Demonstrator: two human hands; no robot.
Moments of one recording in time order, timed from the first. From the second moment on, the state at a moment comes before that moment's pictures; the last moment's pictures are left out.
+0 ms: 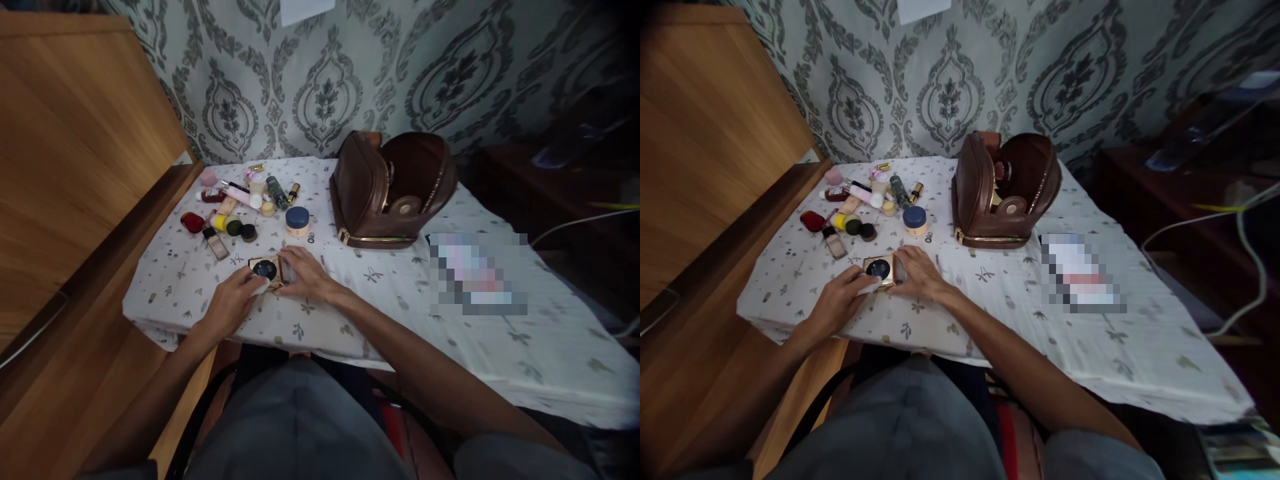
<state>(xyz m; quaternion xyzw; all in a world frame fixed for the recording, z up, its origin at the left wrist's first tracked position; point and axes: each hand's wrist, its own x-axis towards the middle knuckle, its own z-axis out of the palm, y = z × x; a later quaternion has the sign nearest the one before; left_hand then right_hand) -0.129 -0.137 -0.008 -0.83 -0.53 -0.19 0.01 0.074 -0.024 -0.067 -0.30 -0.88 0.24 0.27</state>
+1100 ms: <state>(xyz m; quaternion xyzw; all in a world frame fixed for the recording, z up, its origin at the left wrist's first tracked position) -0.112 -0.083 0.005 -0.77 -0.62 -0.18 0.00 0.072 -0.027 -0.058 -0.31 -0.88 0.23 0.27</state>
